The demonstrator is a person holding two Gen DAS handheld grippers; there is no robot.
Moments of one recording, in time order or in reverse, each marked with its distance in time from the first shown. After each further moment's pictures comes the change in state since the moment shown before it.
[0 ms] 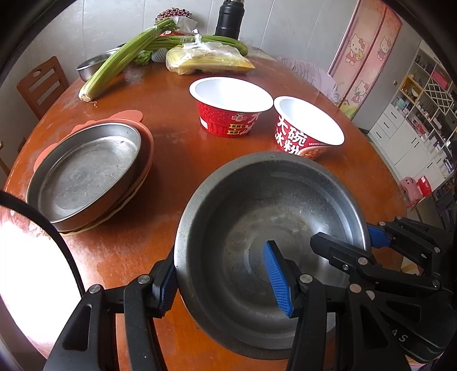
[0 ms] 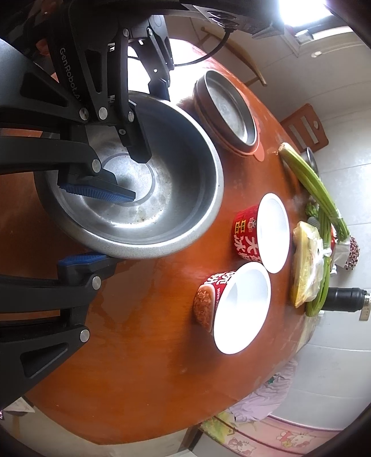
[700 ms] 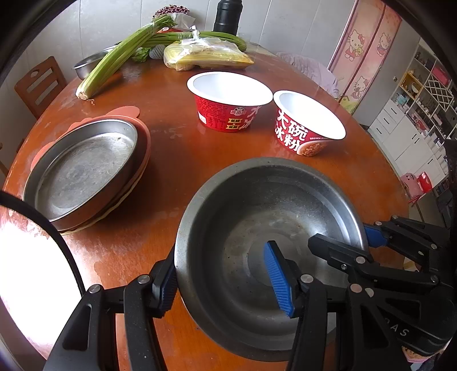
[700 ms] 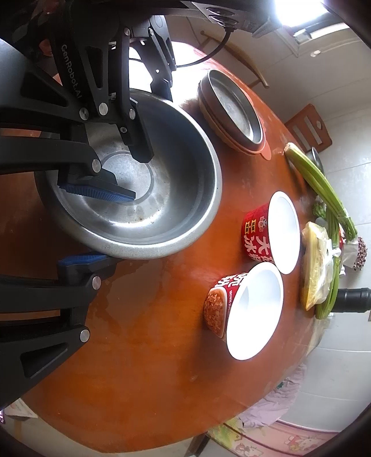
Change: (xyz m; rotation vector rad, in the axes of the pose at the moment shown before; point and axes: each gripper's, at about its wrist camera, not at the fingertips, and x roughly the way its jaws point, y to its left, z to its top) left arm 0.004 -0.001 0.000 0.011 0.016 0.000; right arm 0.009 -0.008 0.000 0.019 0.035 0.041
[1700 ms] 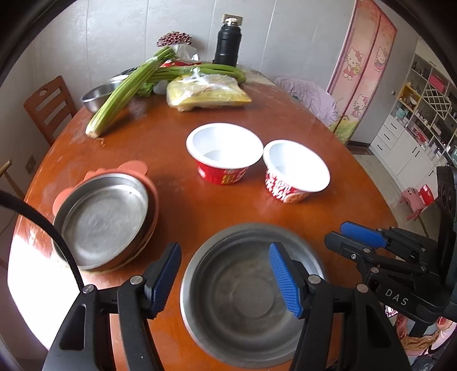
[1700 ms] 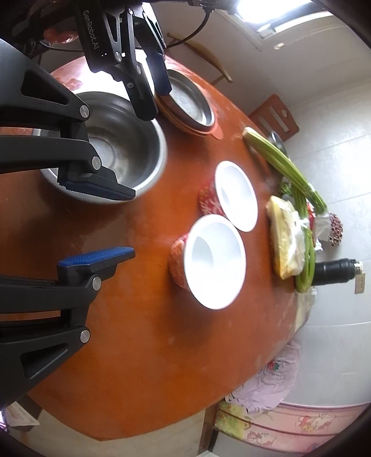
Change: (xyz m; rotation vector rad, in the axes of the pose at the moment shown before) left arm -0.047 -0.014 0.036 0.003 -0.116 0.023; right arm -0.043 -0.047 0.015 0.096 -0.134 0.000
